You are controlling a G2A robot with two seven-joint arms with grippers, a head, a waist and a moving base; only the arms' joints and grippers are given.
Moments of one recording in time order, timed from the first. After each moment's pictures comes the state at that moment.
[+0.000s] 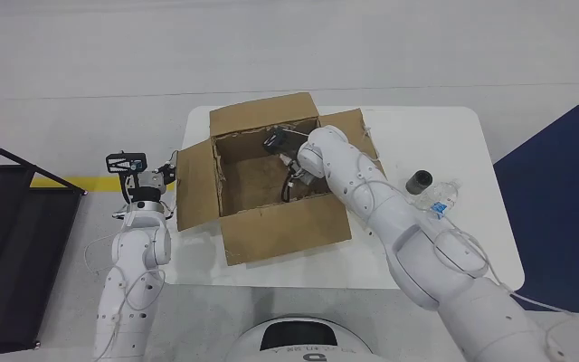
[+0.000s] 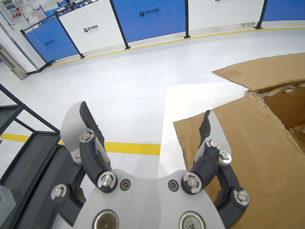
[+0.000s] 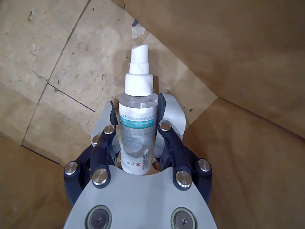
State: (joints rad) left arm 1.58 -1.34 -1.61 -1.64 1.50 0.14 0.01; right arm -0.53 -1.64 0.62 -0.57 -1.08 -0.26 0.88
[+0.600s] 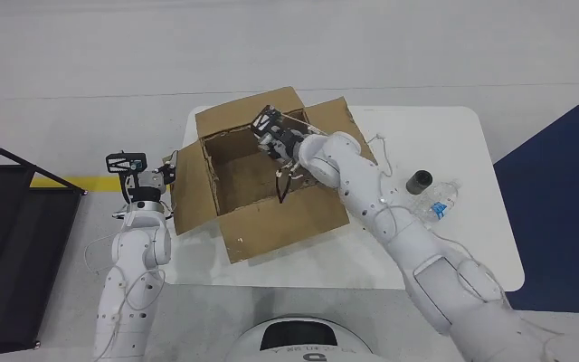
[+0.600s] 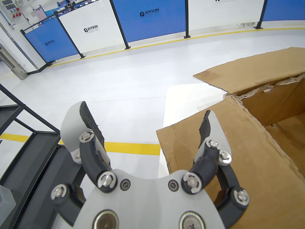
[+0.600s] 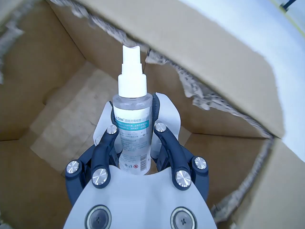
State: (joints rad) left arm 1.58 -1.34 -1.61 -1.64 1.50 0.14 0.01; right arm -0.85 -1.47 0.89 -1.19 -1.29 -0.32 0.48
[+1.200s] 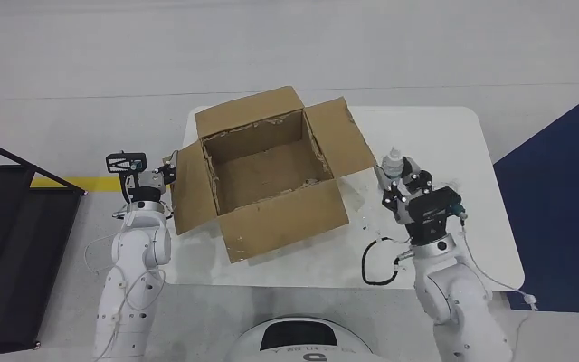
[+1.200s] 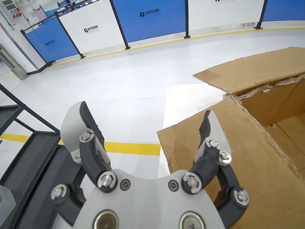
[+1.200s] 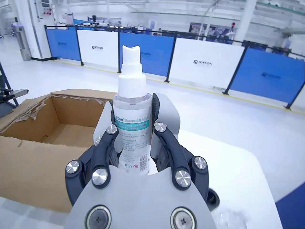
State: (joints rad) left arm 1.58 -1.34 -1.61 -1.64 1.50 0.14 0.01; right arm -1.97 -1.32 1.58 -2.16 -1.42 -0.17 -0.15
